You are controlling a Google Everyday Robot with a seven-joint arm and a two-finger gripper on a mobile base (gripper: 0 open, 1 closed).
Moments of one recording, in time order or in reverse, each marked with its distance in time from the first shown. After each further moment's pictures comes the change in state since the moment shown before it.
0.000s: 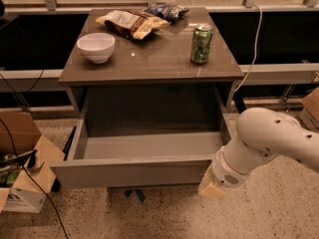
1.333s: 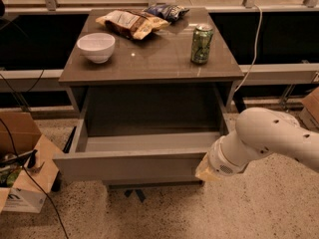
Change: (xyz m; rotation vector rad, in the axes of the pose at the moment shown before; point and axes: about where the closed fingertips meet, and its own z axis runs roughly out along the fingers) arm -0.021 -0.051 -0.003 0.177 -0.070 -0.012
